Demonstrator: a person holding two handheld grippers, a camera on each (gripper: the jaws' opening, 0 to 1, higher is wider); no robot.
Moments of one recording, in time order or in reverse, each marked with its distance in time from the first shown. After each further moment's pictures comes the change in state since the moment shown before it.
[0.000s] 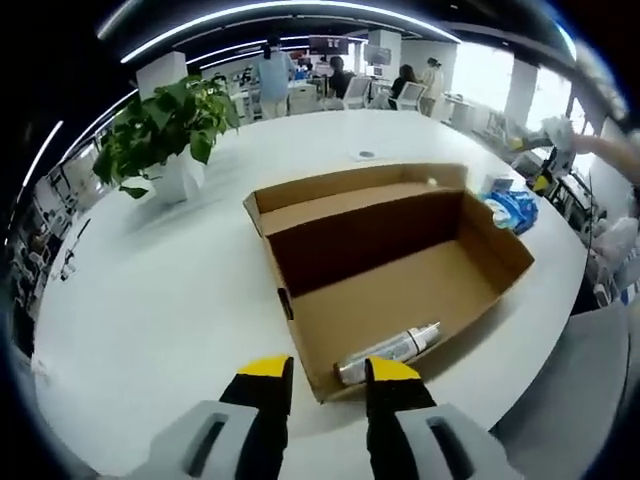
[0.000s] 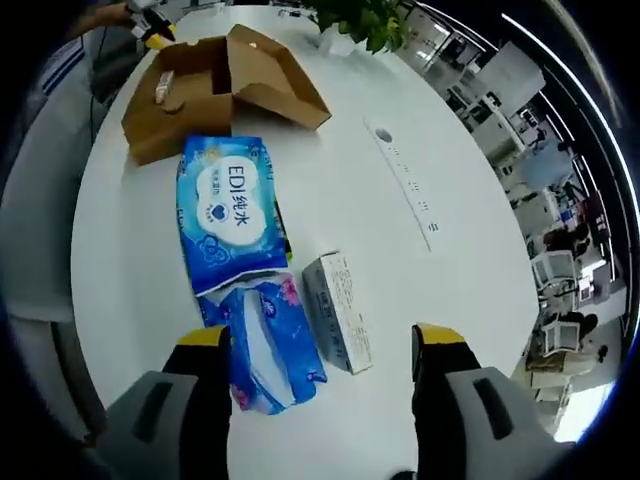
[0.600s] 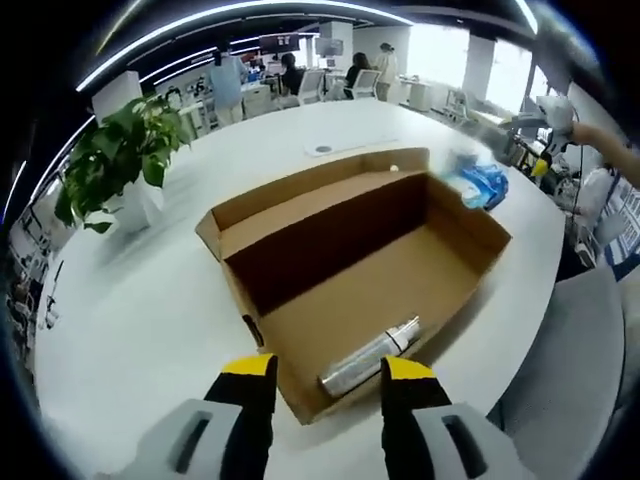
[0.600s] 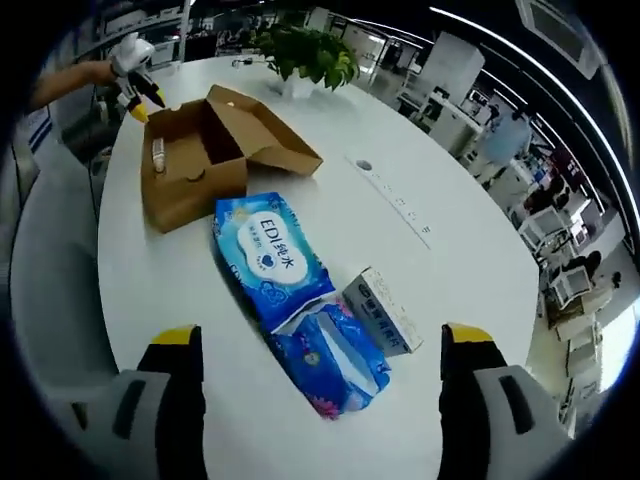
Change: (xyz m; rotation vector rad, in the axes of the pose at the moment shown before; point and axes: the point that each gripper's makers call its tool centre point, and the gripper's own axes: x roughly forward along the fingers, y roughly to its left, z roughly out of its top) left arm 0.010 -0.021 0.010 0.147 0.041 -0.118; right arm -0.047 0.065 0.018 0.233 -0.172 -0.069
